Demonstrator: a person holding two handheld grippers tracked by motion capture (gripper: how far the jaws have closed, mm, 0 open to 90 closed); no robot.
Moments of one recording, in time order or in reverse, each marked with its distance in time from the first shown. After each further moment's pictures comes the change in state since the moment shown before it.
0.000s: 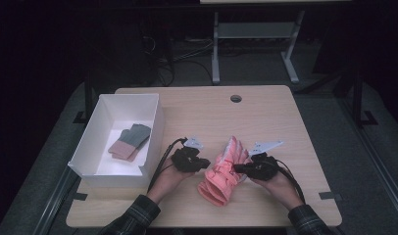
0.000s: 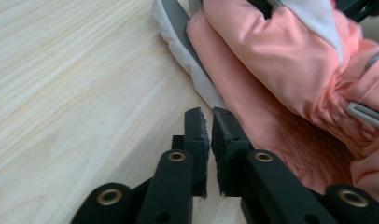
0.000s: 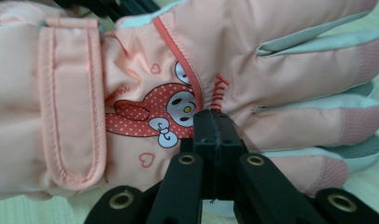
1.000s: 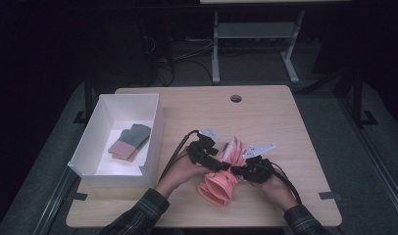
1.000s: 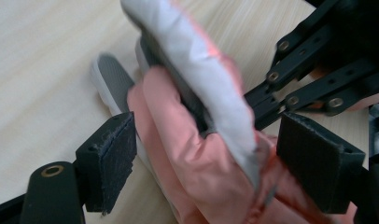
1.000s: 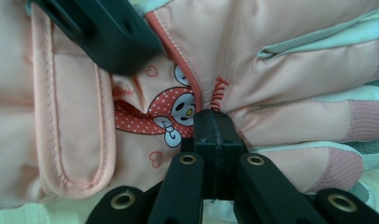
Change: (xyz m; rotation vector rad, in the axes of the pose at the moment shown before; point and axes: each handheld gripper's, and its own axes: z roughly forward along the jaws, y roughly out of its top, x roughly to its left) left arm -0.010 0.041 0.028 0.020 -0.155 -0.075; right arm 0.007 -0.003 0.014 0.028 -0.056 -0.036
